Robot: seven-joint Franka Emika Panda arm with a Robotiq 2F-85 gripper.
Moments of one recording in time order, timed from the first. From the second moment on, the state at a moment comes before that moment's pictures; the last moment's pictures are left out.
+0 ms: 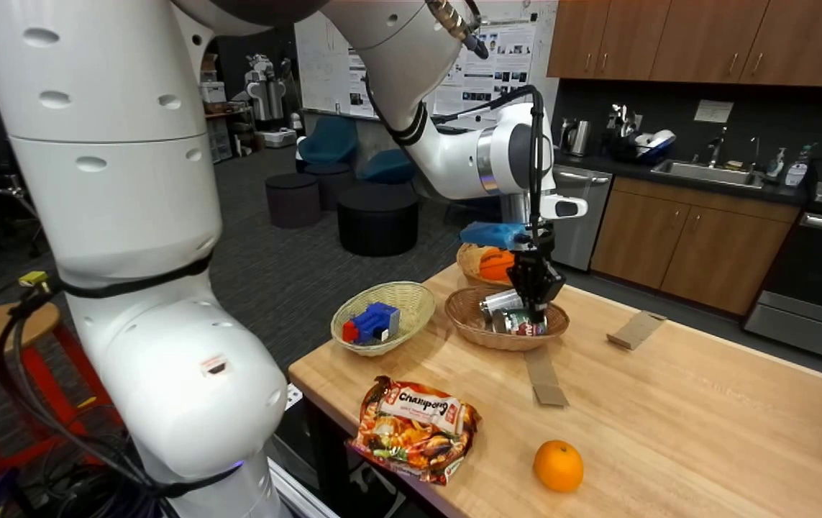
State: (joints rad) arm -0.14 0.04 -0.18 -2.23 -0.41 2.19 0.56
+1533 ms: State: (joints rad) arm -0.14 0.16 -0.21 -2.23 -0.40 2.39 0.65
